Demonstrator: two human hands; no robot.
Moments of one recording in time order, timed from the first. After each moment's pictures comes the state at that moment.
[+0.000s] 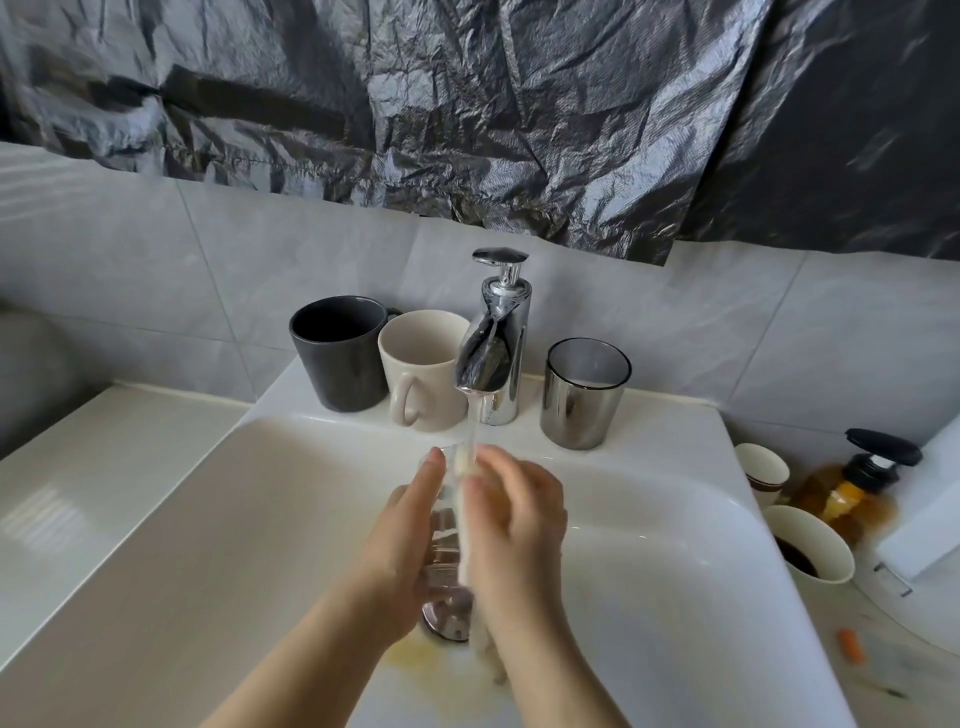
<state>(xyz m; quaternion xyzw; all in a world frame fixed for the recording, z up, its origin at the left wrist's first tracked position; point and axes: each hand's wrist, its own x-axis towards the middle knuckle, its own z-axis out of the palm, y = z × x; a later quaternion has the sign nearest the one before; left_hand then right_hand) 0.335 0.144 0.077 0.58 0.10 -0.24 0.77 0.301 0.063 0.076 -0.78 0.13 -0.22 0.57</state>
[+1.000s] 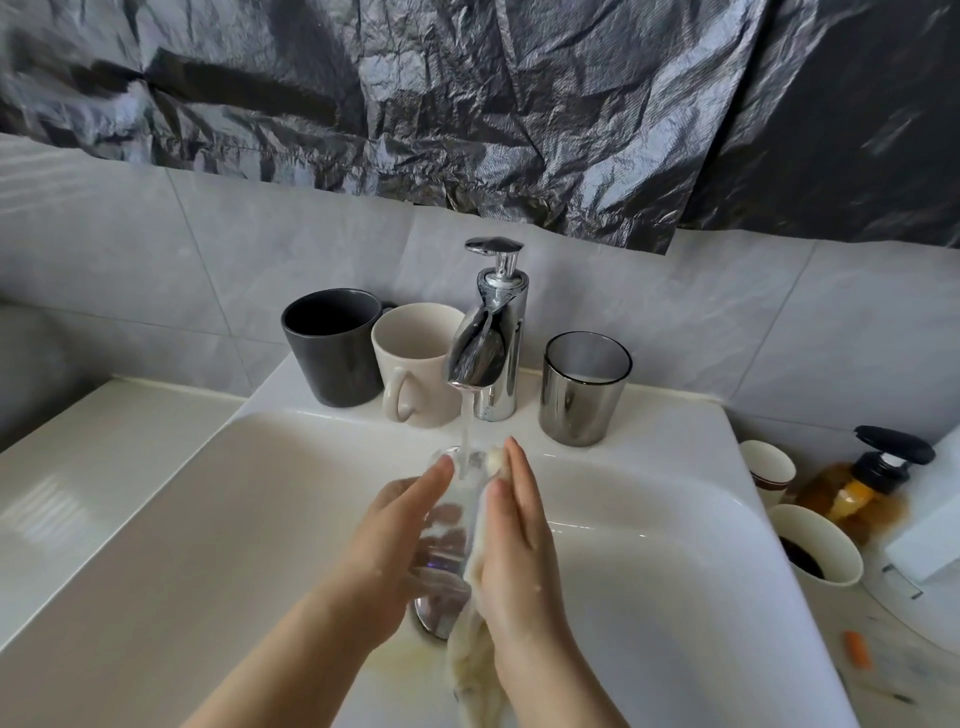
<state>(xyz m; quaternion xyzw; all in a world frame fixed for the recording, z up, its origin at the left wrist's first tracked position) 0.337 0.149 0.074 0.58 0.12 -0.24 0.77 0.297 0.057 0.078 -0.69 0.14 -0.09 0.70</state>
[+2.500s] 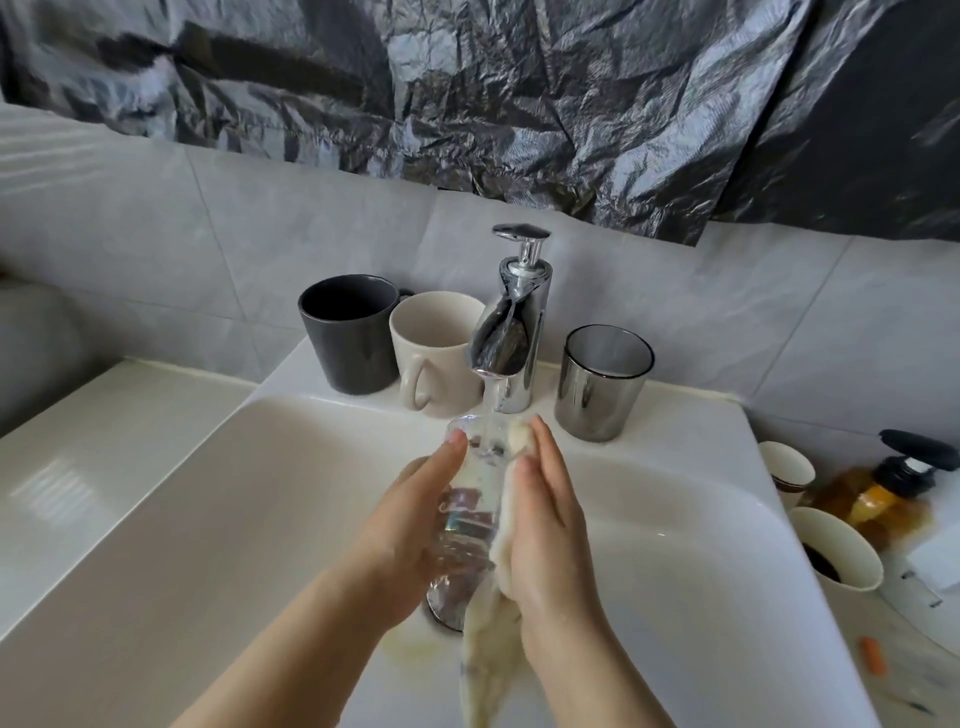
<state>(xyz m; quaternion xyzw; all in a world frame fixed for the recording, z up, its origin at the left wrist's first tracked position) 0.339 0.148 0.080 0.56 0.07 -0.25 0.78 0.296 0.054 0.097 -0.67 0.12 -0.10 0.72</state>
